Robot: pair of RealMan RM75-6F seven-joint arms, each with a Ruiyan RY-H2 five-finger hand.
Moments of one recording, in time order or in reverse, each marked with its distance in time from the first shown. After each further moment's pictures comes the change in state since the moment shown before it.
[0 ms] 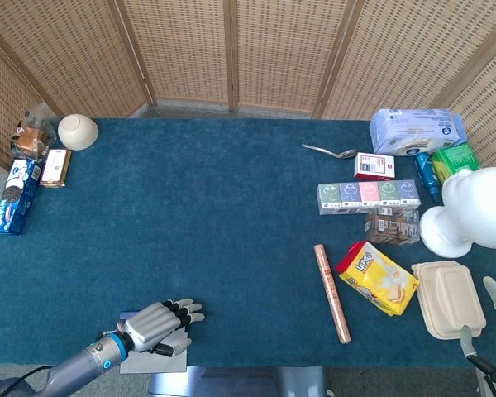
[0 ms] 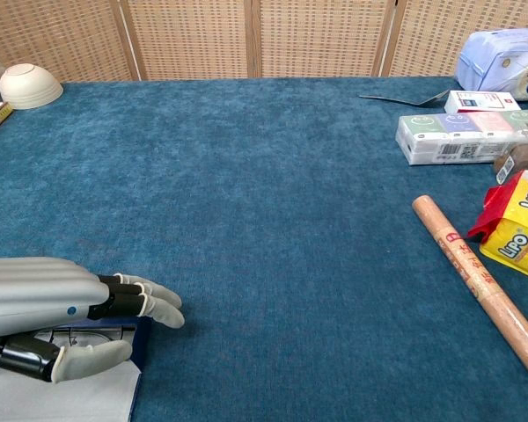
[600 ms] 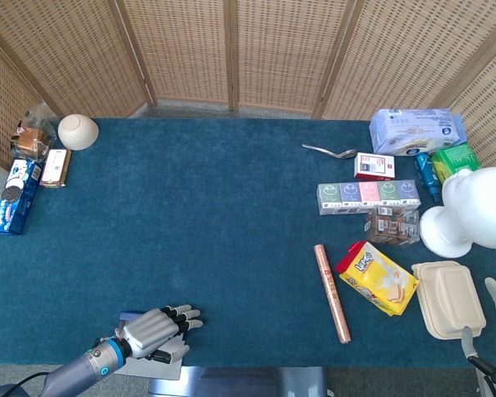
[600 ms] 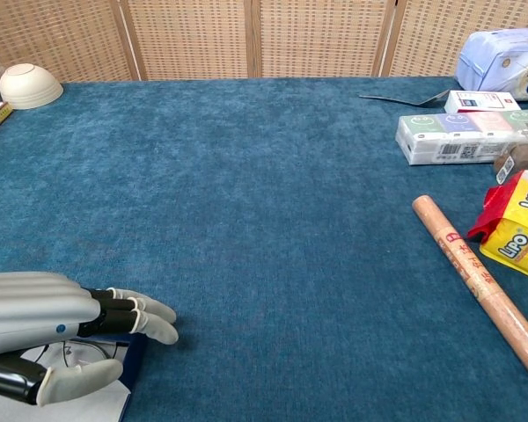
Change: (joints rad) left arm 0.020 0.006 0.020 -0.013 0.013 0.008 0.007; right arm -0.002 -0.004 -0.001 0.006 0.000 0.002 0.009
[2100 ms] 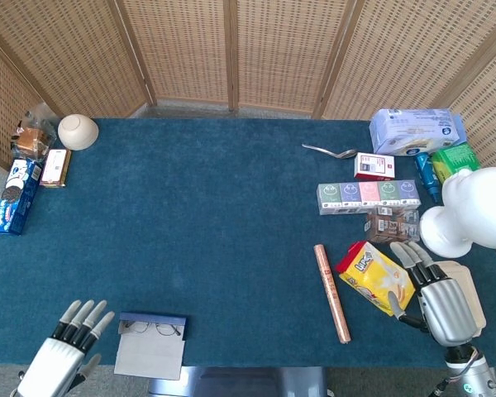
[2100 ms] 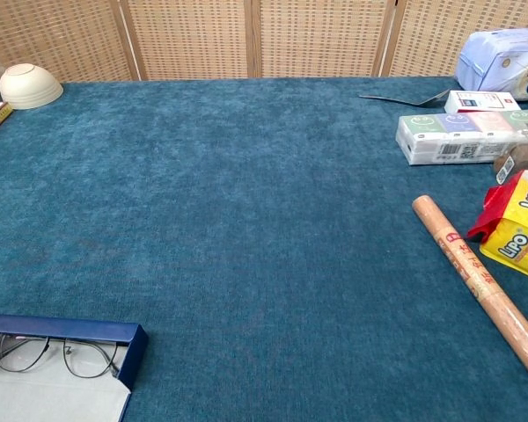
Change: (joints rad) left arm 0.700 -0.127 0.134 0.543 0.619 0.963 0.015; right arm 0.271 -0.041 0.041 -0.047 -0.062 -0.287 -0.031
